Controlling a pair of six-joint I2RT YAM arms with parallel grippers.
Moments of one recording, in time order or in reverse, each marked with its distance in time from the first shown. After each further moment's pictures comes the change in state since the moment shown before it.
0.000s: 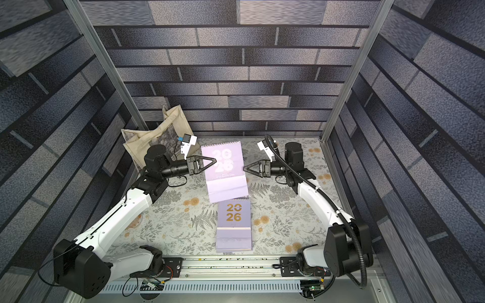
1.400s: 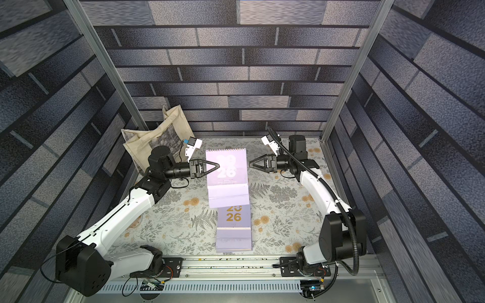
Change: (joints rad) left arm -0.020 0.025 -0.005 0.026 0.087 0.000; right arm -0.053 0.107 0.166 -0.269 -0.146 -0.302
